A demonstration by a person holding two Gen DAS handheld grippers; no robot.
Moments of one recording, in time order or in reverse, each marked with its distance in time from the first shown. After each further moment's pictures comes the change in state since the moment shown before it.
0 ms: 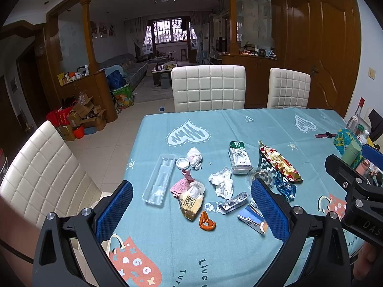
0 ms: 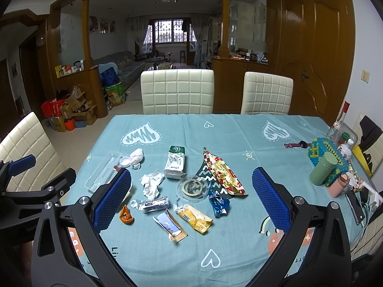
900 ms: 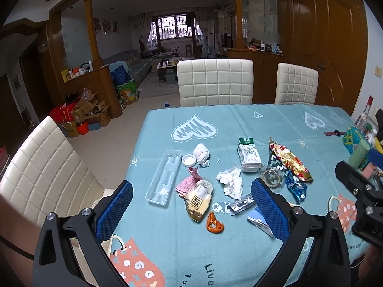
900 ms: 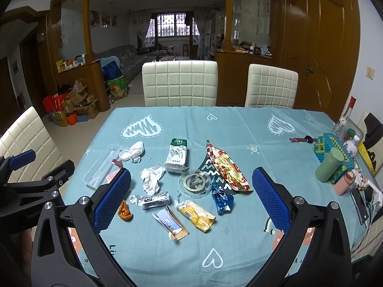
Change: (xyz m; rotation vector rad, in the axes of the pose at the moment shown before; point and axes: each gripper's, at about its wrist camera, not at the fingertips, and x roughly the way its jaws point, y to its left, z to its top) left arm 0.032 0.008 -0.005 -0.003 0.033 0.043; right arm 0.028 -0.002 -0.008 -0.001 0.049 0.038
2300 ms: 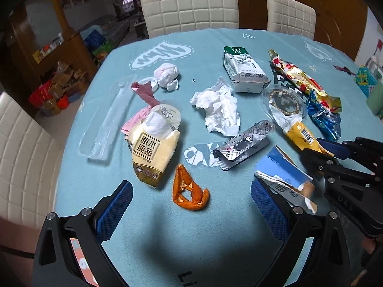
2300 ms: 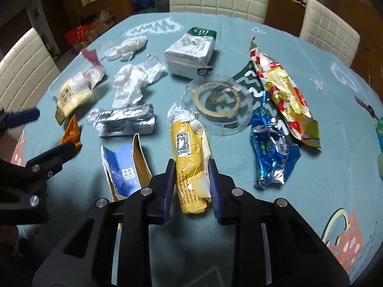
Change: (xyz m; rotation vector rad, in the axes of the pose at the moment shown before) left arm 0.145 -0.055 -0.080 0.094 0.304 -0.078; right arm 0.193 -0.023 -0.105 -0.161 0.377 0.153
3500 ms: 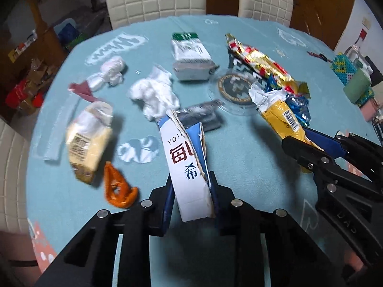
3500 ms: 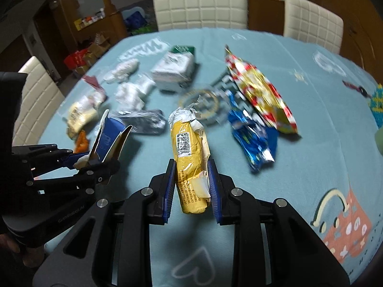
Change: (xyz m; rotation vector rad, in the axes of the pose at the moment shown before) left arm 0.002 -0.050 0.004 0.048 0.065 -0.128; right arm -0.037 -0.015 -0.011 0.064 -0.095 0.077
